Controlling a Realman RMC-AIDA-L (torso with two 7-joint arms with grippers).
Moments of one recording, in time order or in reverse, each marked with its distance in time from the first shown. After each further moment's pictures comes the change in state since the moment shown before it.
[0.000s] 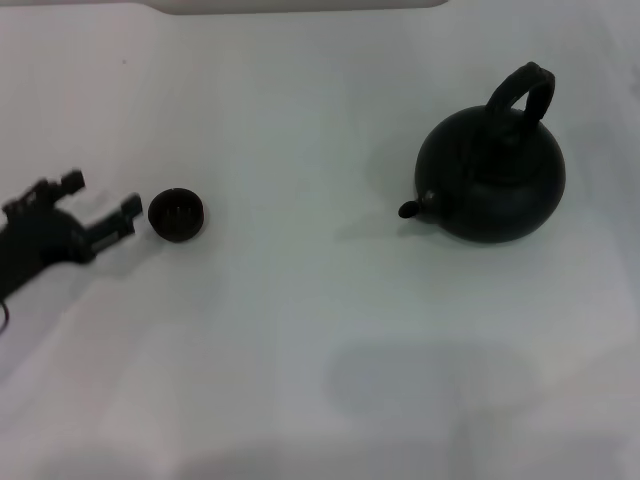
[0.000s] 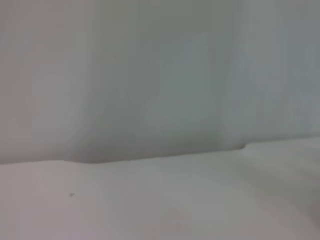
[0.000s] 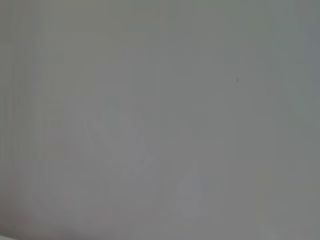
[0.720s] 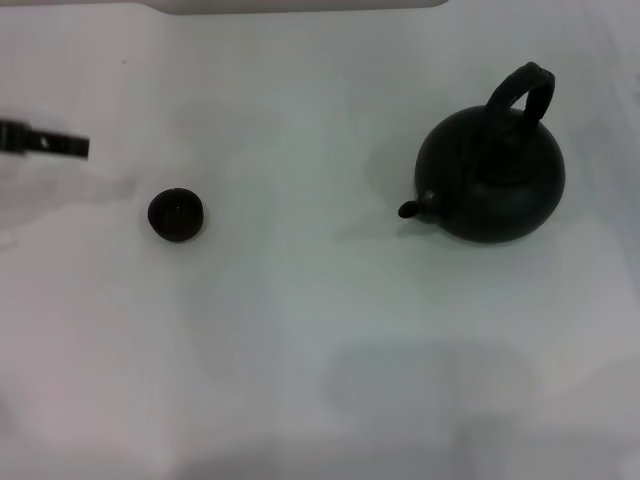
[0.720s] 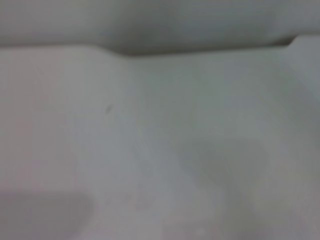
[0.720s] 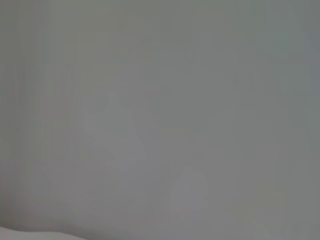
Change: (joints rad) left arm -0.415 0.119 -0.405 0.425 1.219 0.462 -1.352; right arm -0.020 0.013 0.019 0.014 0.014 -0.029 -0.059
